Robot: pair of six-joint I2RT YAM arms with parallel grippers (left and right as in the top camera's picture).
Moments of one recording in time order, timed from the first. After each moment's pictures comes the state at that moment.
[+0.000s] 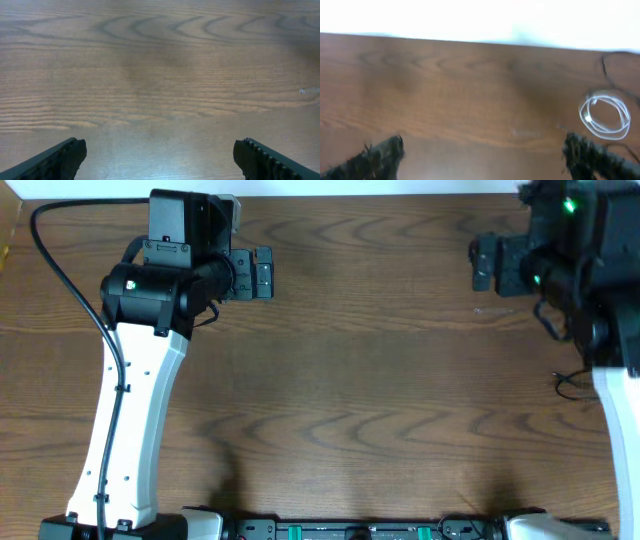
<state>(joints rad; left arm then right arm) -0.15 1.52 1.71 -1.05 0.09 -0.12 0.15 1.39 1.73 -1.00 0.00 0.06</state>
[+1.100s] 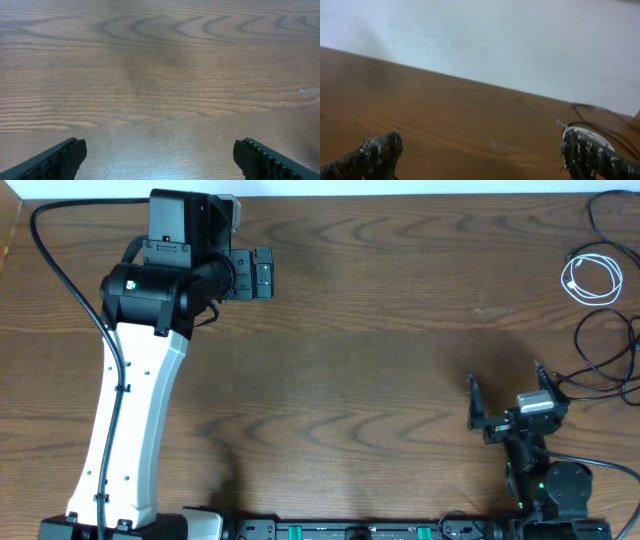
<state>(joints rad) -0.15 1.52 1.71 -1.05 0.09 -0.12 0.04 0.05 0.08 -0.04 -0.10 -0.15</state>
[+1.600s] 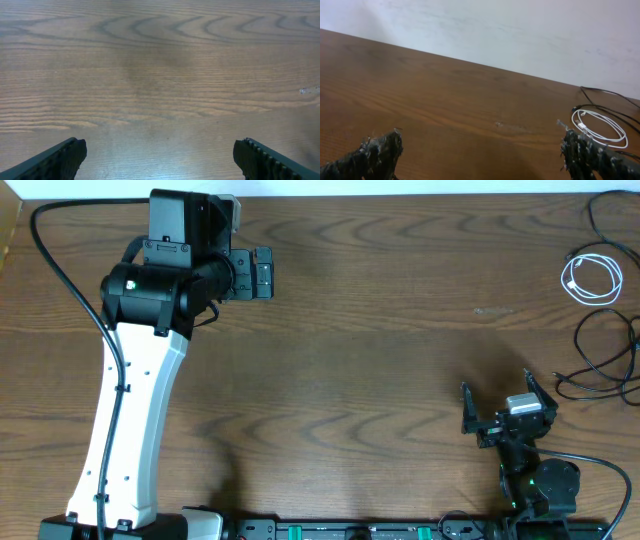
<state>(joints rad) -0.15 1.52 1.71 -1.05 0.09 -0.12 0.04 0.01 0.01 -0.07 -0.10 -0.15</state>
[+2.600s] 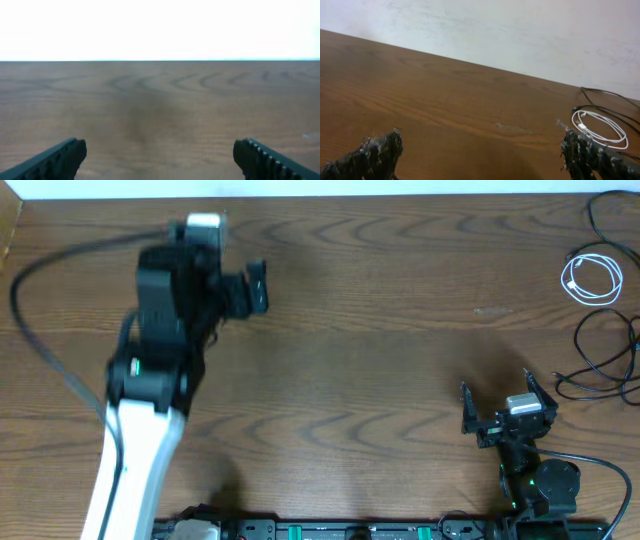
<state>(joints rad) -0.15 1.16 1.18 -0.50 0.05 -0.12 0.04 0.01 0.01 -0.07 -0.10 -0.15</state>
